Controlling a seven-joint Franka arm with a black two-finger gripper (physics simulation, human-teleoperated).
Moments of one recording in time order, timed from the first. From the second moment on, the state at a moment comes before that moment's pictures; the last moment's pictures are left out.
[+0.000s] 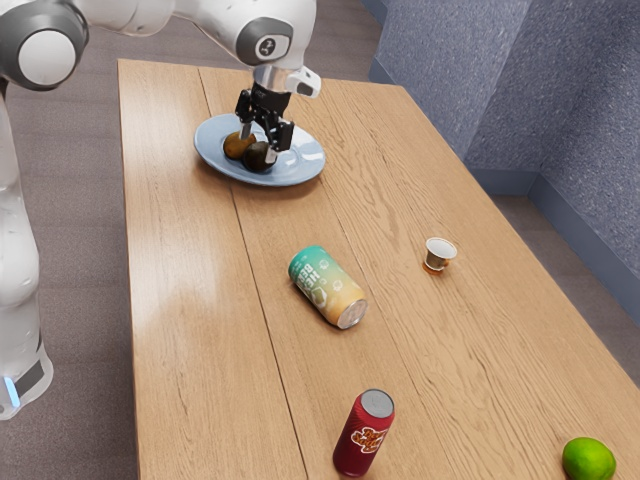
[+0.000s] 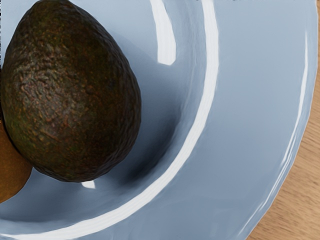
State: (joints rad) arm 0.23 -0.08 0.25 -1.97 0.06 1.84 -0.01
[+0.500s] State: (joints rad) arm 0.27 0.03 0.25 -1.83 0.07 1.85 -0.01
